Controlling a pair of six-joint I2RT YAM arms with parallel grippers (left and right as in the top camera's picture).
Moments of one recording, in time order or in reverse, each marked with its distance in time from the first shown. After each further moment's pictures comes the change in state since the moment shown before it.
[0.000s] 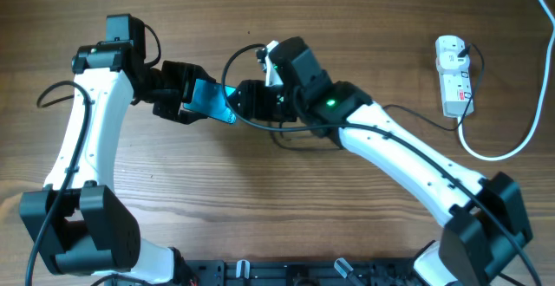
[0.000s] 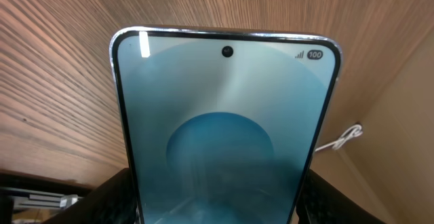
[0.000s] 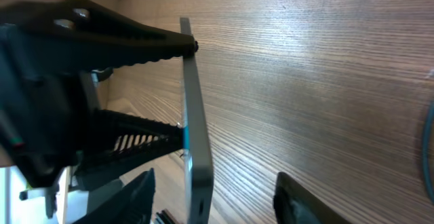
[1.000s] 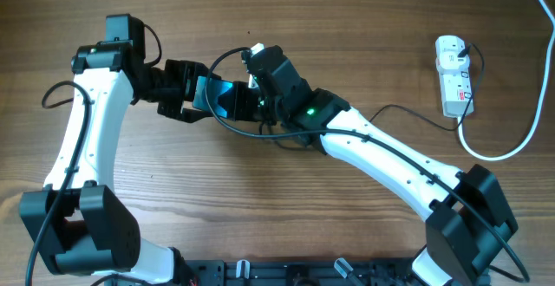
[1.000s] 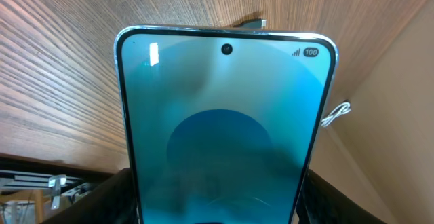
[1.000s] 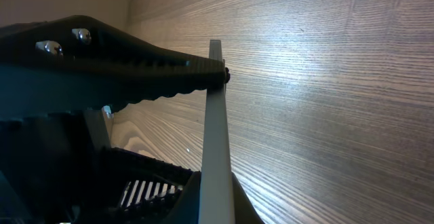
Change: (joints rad) left arm 0.000 0.000 0.000 0.001 0.095 -0.006; right arm 0.068 0.049 0.000 0.143 0.112 0.087
